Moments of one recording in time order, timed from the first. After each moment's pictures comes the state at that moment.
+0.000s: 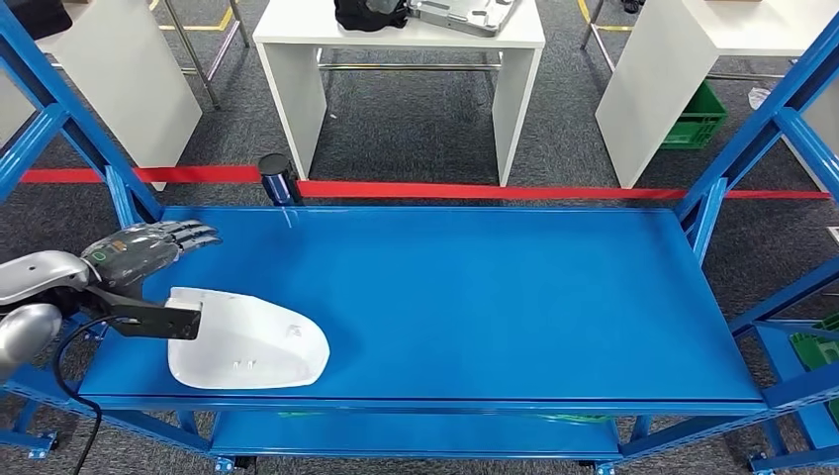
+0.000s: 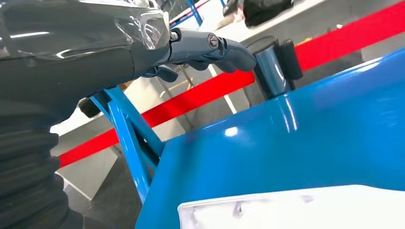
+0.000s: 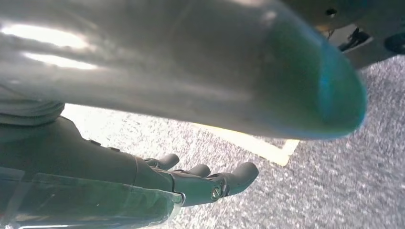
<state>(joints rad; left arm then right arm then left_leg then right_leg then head) -0.57 0.76 -0.63 -1.50 -0.71 -0.43 -0.13 0.16 0.22 -1.20 -1.03 1.57 0.80 -0.44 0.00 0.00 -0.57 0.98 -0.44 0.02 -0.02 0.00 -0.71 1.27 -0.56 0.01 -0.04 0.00</state>
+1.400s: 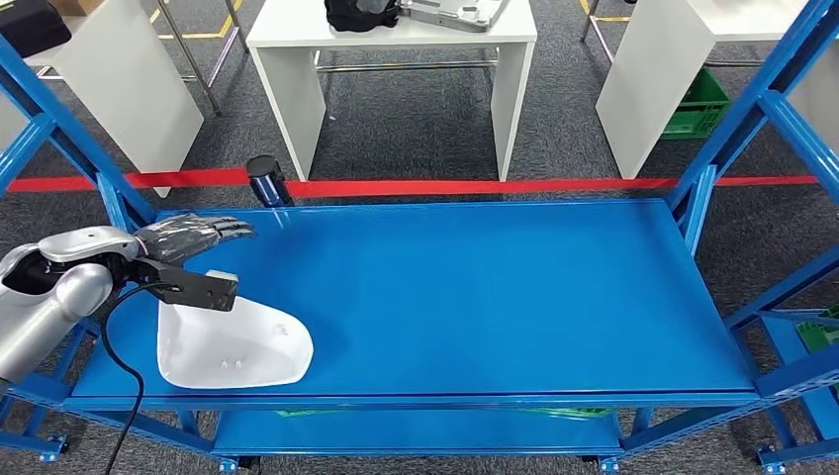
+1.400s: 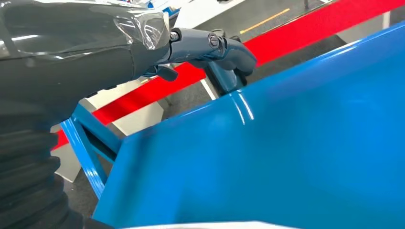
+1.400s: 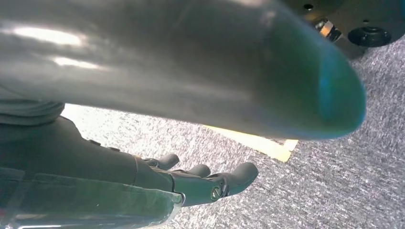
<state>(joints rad) -0.77 0.61 -0.80 -1.24 -0.63 -0.51 -0.16 0.14 0.21 -1.20 -1.02 1.57 0.80 -0.43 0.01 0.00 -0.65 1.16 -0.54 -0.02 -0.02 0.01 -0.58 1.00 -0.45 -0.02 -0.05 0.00</state>
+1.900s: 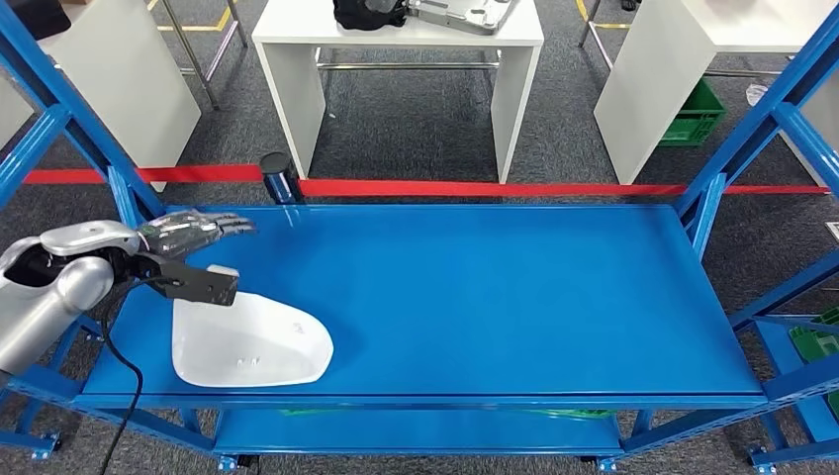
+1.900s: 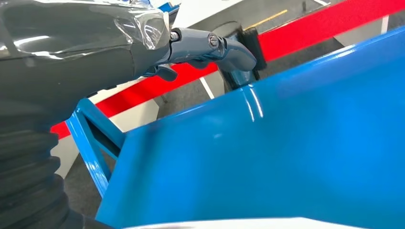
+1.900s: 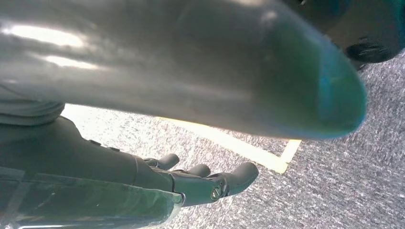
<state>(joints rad) -0.80 0.61 -0.82 -1.22 -0.61 -0.51 -0.17 0.14 0.22 -1.20 -1.03 1.57 0.83 -0.43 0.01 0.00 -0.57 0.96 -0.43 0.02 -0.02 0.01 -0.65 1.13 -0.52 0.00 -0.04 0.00</state>
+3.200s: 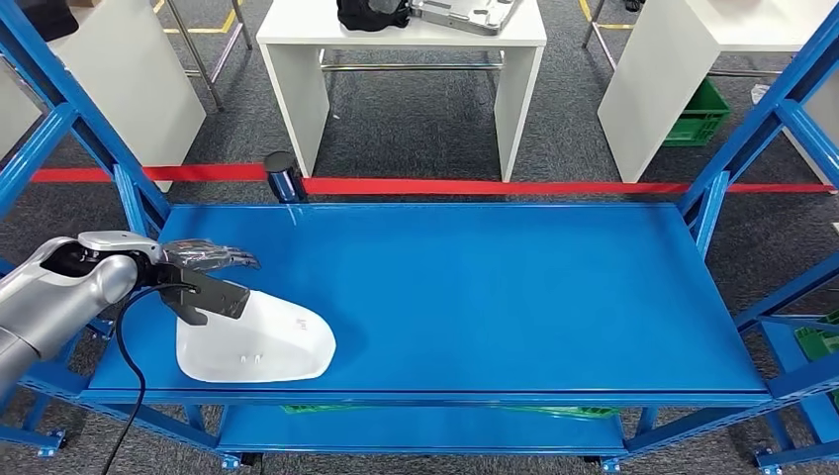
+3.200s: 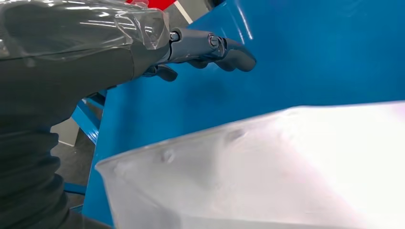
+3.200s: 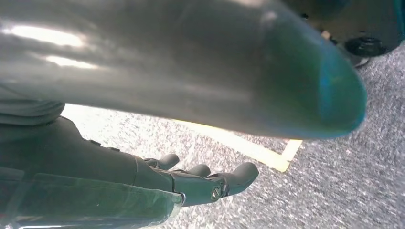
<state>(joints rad) -0.92 0.55 -1.05 -0.96 -0.55 -0.60 -0.22 0.14 0.20 -1.20 -1.00 1.57 0.80 -0.42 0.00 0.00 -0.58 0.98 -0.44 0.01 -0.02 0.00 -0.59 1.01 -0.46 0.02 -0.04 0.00</state>
